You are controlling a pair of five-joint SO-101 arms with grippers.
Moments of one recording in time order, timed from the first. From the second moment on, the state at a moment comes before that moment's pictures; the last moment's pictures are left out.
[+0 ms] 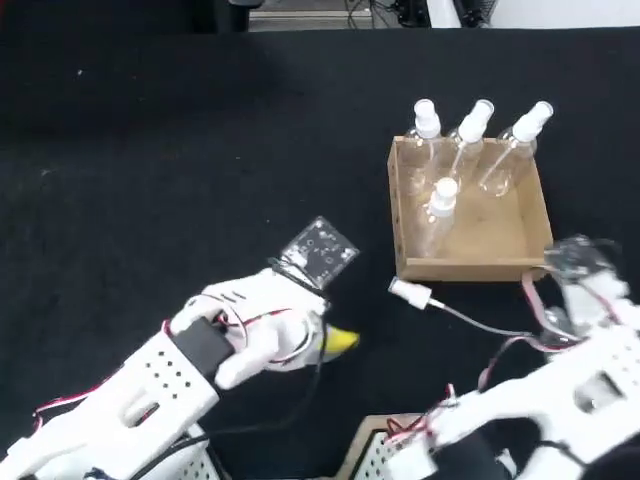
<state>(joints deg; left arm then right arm) 40.1 -53.8 60.1 47.3 -3.3 65.1 -32.0 41.0 75.9 78.1</state>
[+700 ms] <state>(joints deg) 47.8 -12.3 52.6 4.0 38.4 72.6 -6.2 17.8 86.5 80.2</state>
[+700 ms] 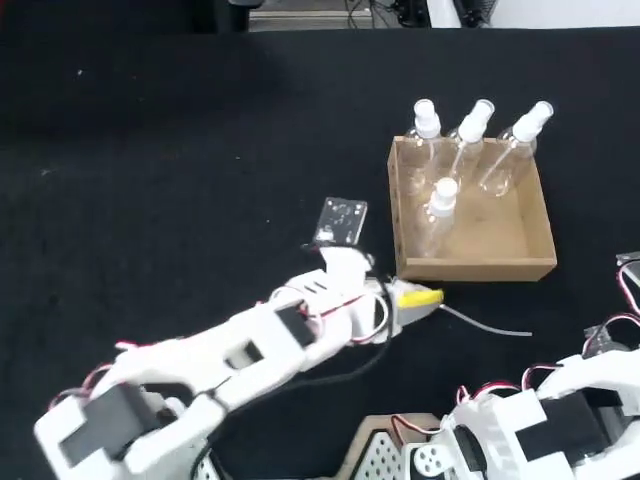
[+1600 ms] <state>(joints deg) 49.3 3.1 41.4 3.5 64.5 72.6 -5.8 17.8 86.5 83.0</state>
